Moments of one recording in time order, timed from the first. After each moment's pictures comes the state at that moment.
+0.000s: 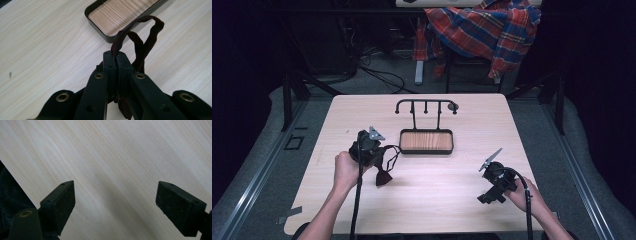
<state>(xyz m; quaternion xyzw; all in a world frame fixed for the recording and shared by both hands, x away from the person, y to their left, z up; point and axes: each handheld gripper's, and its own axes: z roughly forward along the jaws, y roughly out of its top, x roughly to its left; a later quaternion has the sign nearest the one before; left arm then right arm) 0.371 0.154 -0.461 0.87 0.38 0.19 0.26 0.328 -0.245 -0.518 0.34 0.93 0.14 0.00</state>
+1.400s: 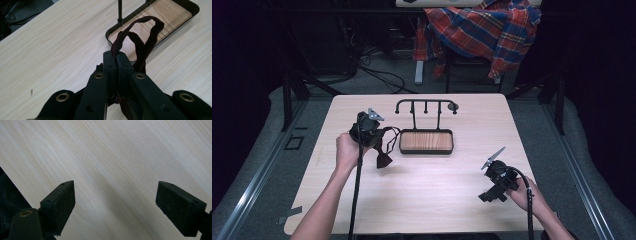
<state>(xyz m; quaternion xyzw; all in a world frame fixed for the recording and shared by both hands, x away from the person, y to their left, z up) 0.415 0.154 -0.441 0.86 0.38 0.21 0.27 0.331 -0.252 -0.519 0.36 0.92 0.15 0.00</state>
